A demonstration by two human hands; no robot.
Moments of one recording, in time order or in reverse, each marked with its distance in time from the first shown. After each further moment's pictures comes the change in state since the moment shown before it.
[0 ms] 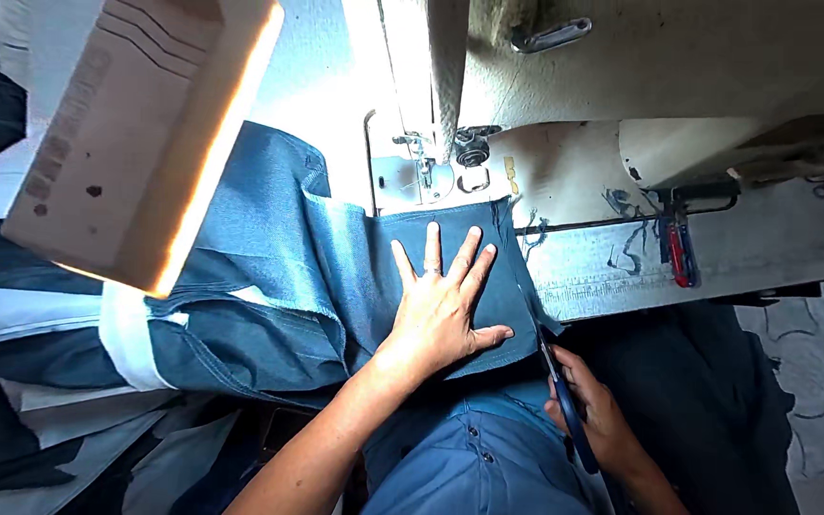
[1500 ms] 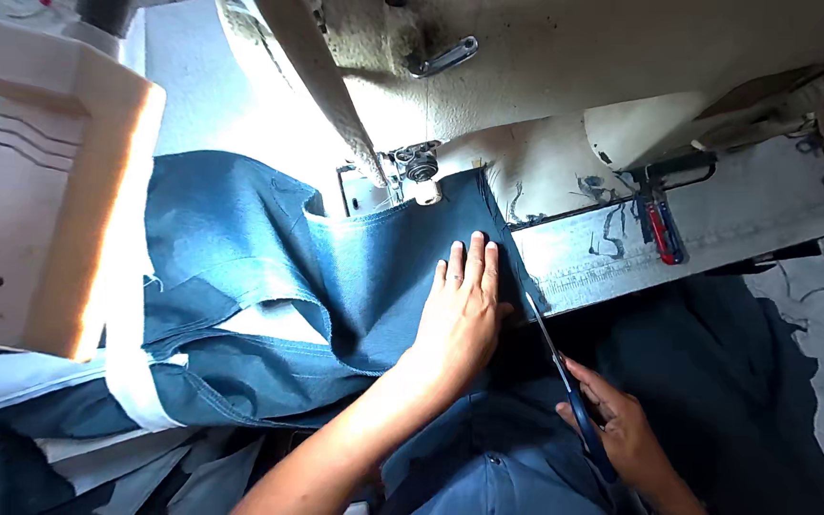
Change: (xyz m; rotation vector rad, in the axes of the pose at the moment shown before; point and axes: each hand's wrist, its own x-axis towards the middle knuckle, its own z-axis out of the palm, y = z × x) left_hand 0.022 0.046 -0.027 -0.006 -0.101 0.035; right_hand -0.027 0.002 -0.002 0.109 0.168 0.029
